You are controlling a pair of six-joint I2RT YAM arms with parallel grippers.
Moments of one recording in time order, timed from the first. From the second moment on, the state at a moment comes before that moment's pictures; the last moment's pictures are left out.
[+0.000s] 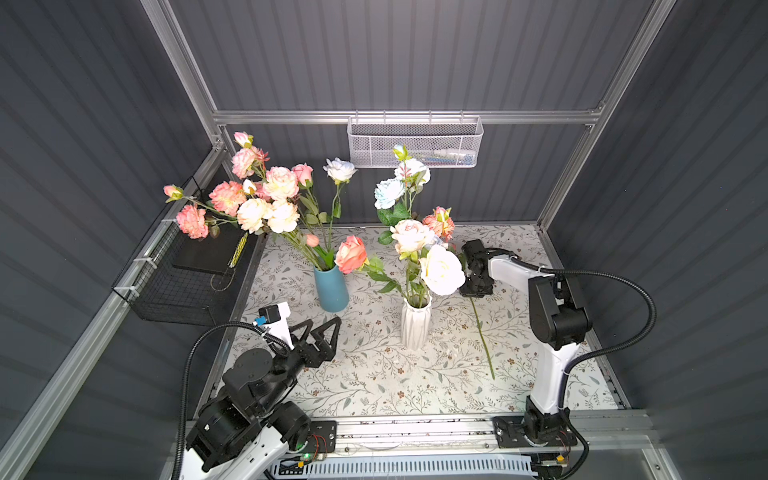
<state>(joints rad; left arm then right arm) -0.69 0.25 0.71 -0.64 -0.17 -0.65 0.26 2.03 1.41 -0.72 0.07 0.28</state>
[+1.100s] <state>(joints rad) -0.69 0.27 0.69 -0.64 -0.17 -0.66 0.37 0.93 0.80 -0.34 0.06 0.36</state>
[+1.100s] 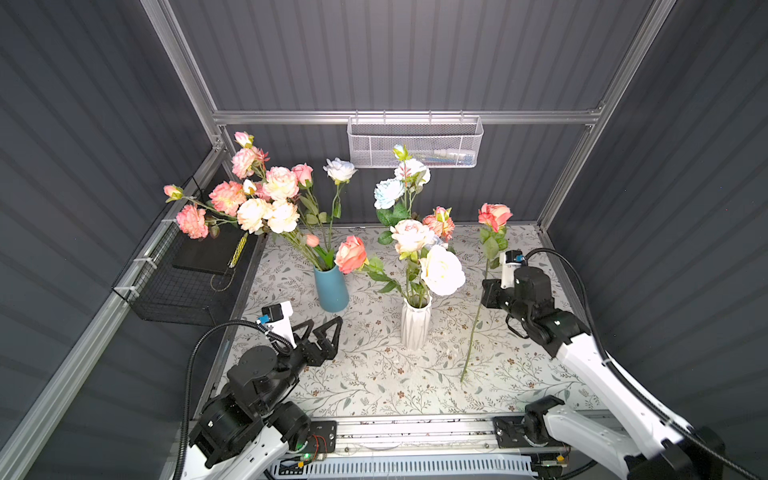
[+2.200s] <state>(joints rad) -0.69 0.37 0.68 -0.57 -0.17 -0.66 0.74 0.75 1.09 -0.27 0.19 0.16</state>
